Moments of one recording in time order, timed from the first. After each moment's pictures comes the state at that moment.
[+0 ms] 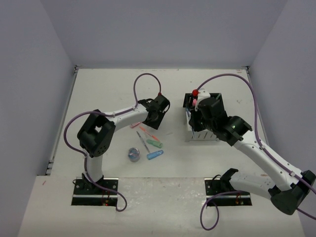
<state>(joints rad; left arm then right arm) -0.75 1.92 1.37 -0.65 -0.23 -0.28 0.69 1.06 1.09 -0.75 0.16 0.32</state>
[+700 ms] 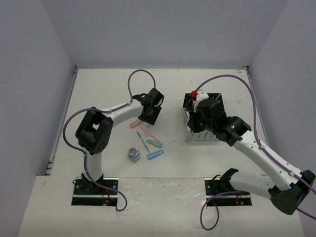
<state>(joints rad) -0.67 1.93 1.39 -0.66 -0.16 -0.22 0.69 1.06 1.08 -0.75 0.11 0.31</state>
